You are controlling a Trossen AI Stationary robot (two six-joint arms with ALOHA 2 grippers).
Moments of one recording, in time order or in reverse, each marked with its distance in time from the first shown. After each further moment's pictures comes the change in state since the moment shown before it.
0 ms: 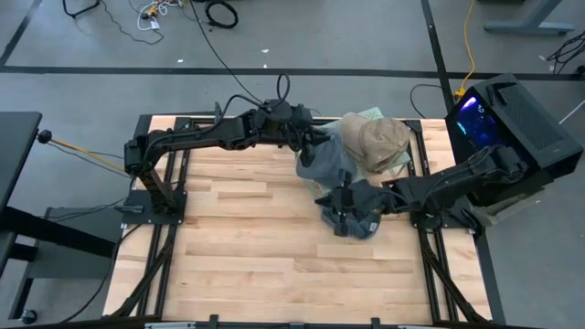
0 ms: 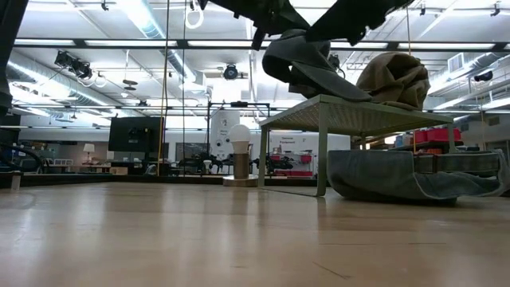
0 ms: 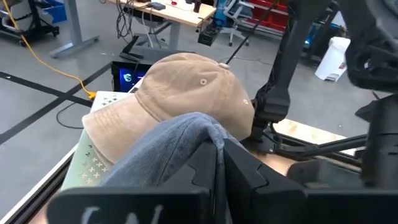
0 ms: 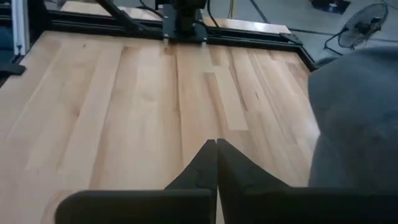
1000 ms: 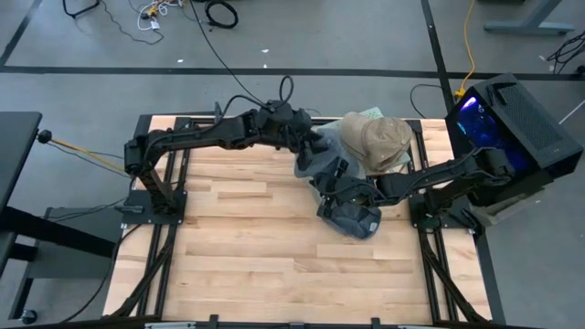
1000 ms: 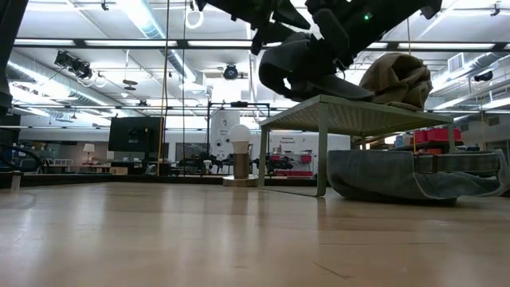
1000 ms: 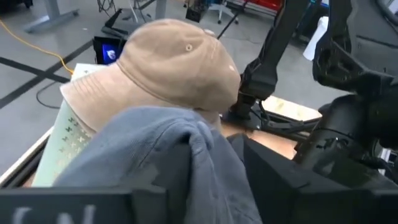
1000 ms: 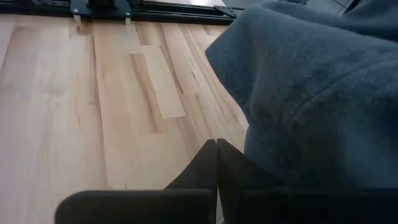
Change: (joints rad) left arm 0.001 0.000 0.000 -0.085 0.076 -0.008; right arm -0.135 0.139 0.000 0.080 0.134 0.007
